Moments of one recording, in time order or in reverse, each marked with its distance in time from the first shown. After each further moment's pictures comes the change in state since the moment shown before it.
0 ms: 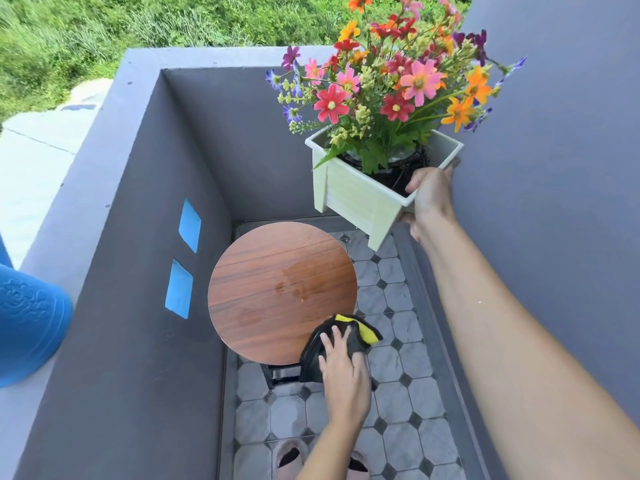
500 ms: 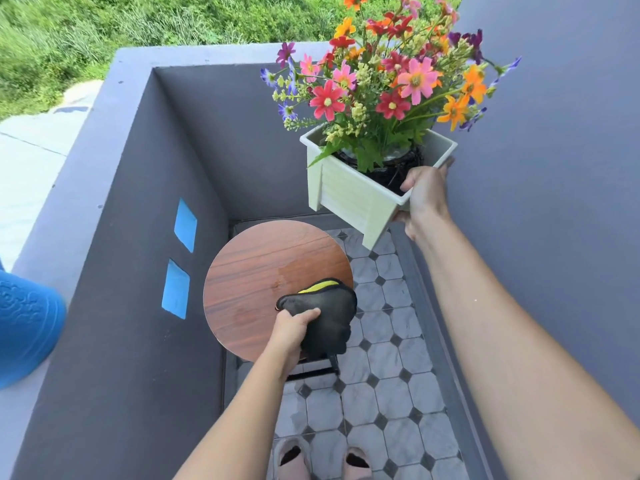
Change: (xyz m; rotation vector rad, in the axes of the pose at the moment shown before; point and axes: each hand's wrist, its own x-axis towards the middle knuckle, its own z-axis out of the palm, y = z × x) left_hand 0.070 0.005 -0.086 -0.758 -0.071 -0.376; right_hand -0.007 0.008 0.003 0.014 0.001 0.036
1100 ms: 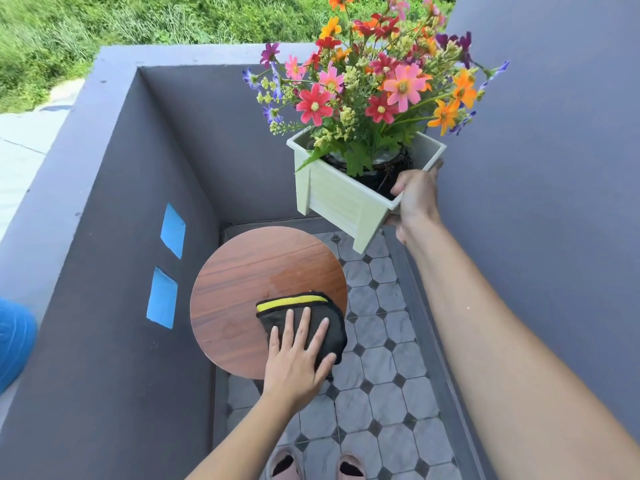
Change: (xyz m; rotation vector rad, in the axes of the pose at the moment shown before) left_hand 0.006 -0.059 -0.021 1.724 0.023 0.784; right_hand 0.010 0.005 0.006 -0.012 -0.006 -0.027
